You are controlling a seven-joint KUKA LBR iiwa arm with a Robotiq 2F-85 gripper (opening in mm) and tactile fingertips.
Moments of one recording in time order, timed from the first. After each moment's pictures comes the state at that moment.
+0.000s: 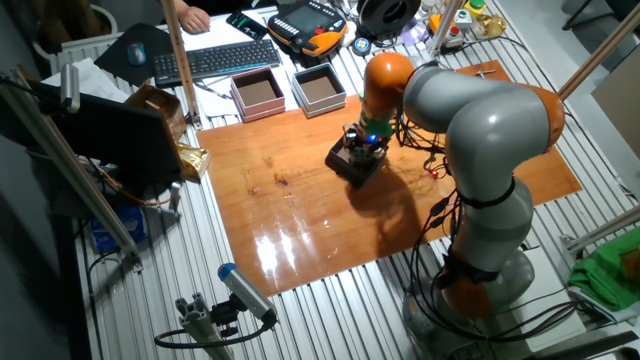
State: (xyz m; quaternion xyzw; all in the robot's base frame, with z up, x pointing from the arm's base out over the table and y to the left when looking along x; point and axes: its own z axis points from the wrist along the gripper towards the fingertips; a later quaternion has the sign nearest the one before) arm 0.531 0.044 0.113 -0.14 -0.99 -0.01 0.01
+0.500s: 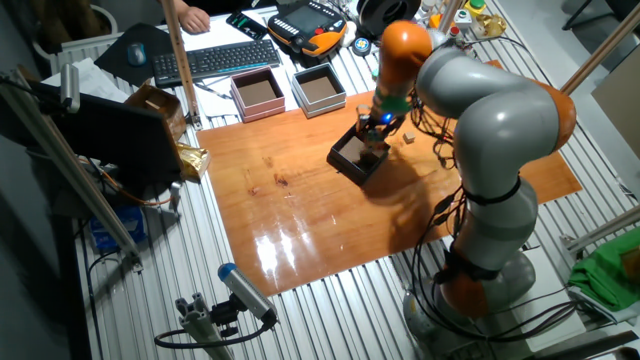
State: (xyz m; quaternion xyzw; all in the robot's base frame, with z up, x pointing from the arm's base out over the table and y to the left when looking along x) arm 0.552 -0.001 0.165 -0.10 -0.99 0.00 0.02
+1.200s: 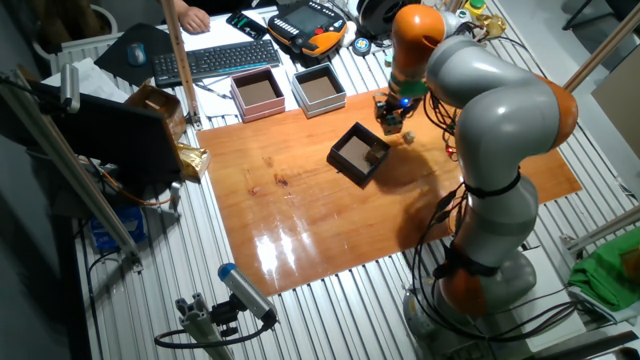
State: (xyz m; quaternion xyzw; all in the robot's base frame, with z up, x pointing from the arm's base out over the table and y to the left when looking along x) arm 0.578 -0.073 0.162 -0.03 -1.00 0.04 0.00
